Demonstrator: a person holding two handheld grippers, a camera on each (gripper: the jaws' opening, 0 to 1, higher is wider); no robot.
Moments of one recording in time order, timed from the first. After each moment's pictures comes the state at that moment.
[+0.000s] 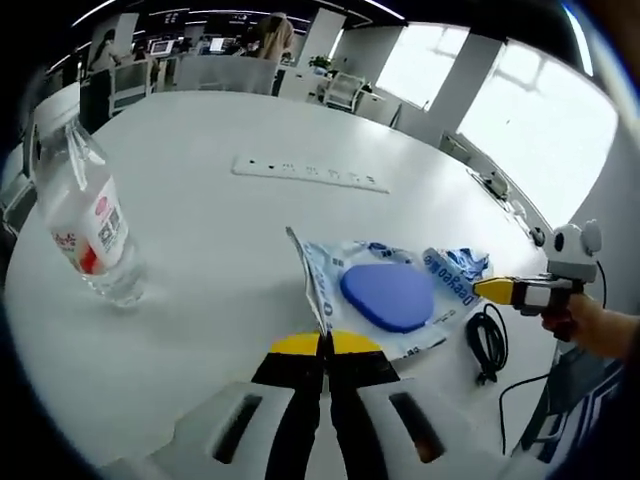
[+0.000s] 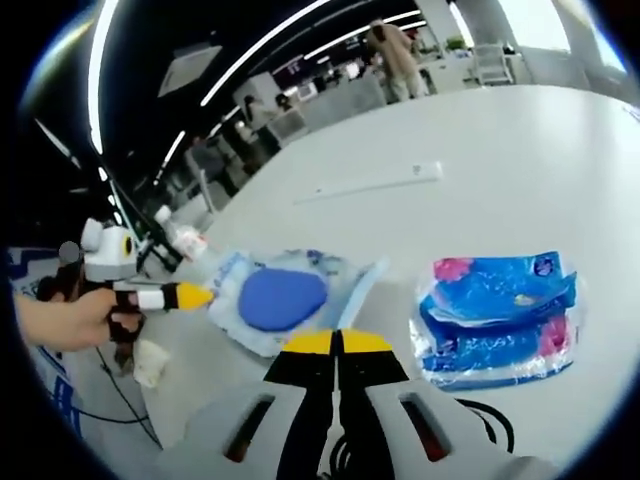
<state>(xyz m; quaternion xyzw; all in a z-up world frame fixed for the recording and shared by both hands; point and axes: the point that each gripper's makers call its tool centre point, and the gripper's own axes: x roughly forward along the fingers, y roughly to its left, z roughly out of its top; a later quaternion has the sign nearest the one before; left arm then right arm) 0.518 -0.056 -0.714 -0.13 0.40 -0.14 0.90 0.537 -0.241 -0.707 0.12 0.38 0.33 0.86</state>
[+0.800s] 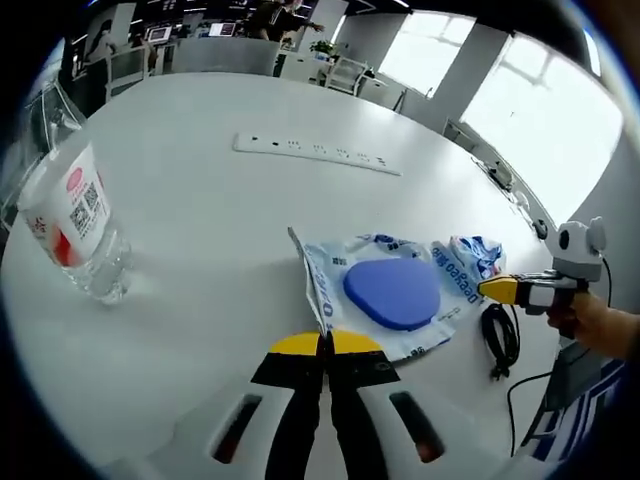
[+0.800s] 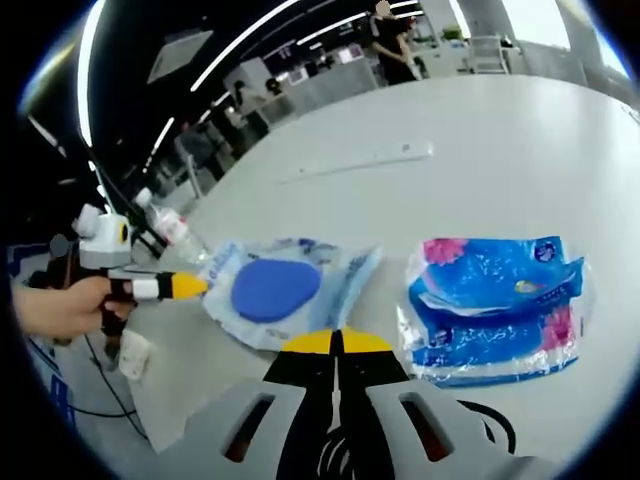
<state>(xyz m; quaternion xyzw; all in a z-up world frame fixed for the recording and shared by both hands) 0.528 -0.054 -0.740 -0.13 0.43 -0.14 0.89 0.539 -0.242 -0.730 0.10 0.41 0.31 0.85</state>
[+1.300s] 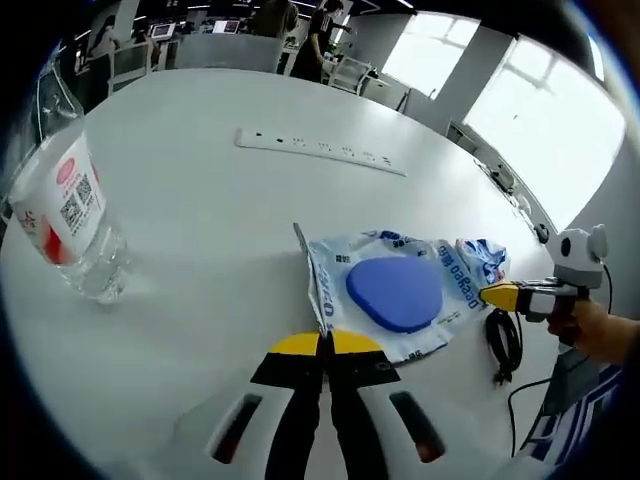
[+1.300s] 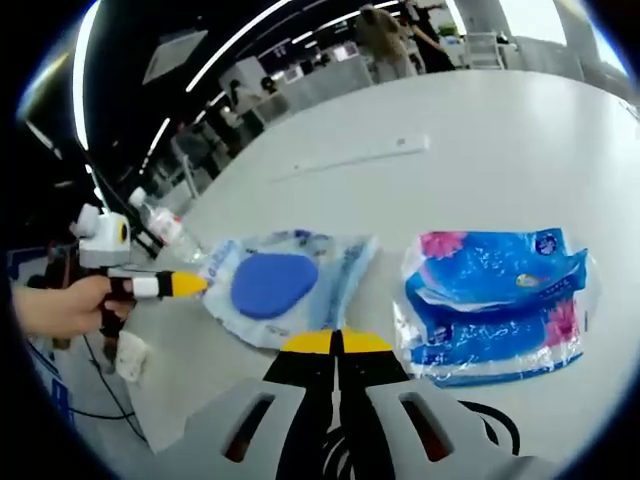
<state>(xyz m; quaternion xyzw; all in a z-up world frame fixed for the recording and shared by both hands) 0.531 -0.053 -0.744 -0.14 0.43 -0.13 0.88 0.539 -0.242 -0.737 0.10 0.41 0.30 0.85</state>
